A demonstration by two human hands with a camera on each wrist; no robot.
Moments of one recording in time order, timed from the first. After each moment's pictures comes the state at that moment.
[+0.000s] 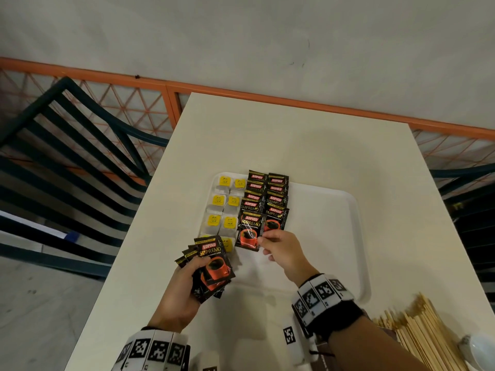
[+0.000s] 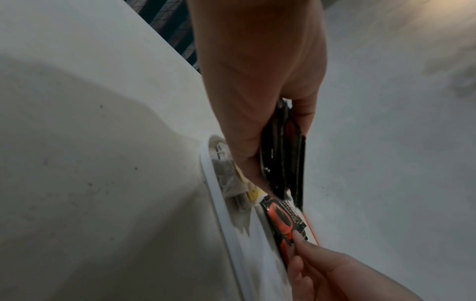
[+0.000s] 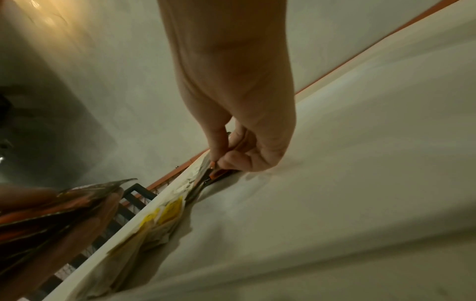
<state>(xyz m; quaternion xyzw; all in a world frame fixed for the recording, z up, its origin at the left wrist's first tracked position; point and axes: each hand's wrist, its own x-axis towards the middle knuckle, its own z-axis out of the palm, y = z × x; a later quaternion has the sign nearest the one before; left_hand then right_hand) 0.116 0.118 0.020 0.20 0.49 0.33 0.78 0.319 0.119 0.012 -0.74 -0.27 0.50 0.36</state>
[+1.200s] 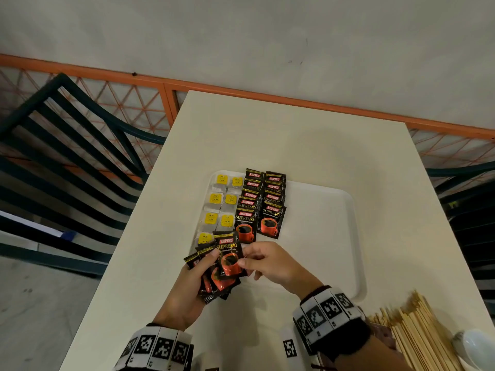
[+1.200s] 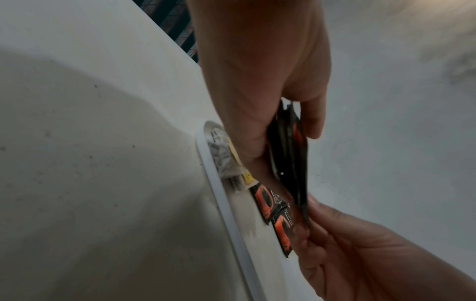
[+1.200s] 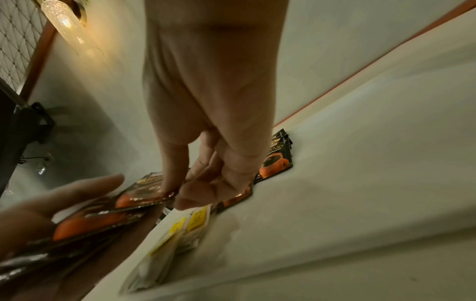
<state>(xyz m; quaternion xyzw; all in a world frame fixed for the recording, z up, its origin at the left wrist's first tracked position) 0.129 0.112 0.025 0.25 0.45 0.32 0.80 0.308 0.098 0.029 -0.62 -0.43 0.61 0.25</state>
